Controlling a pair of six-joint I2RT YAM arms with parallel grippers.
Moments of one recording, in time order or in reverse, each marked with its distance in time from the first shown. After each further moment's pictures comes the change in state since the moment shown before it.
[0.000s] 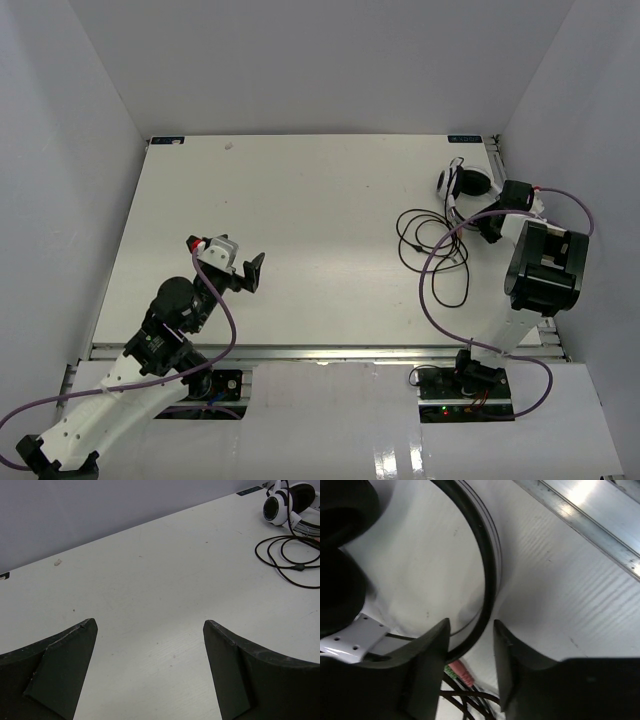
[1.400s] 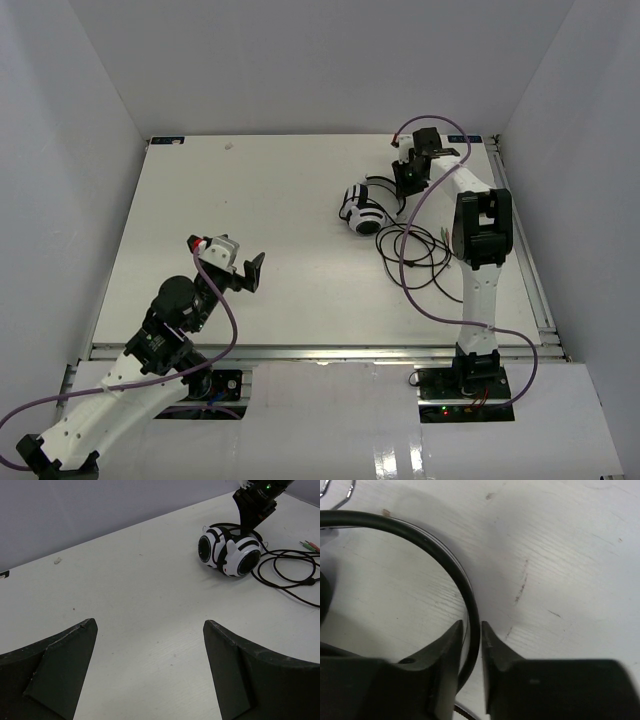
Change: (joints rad) left arm 0.002 0.009 0.000 0.000 0.000 0.000; right arm 0.434 0.481 0.842 -0.513 -0.277 -0.913
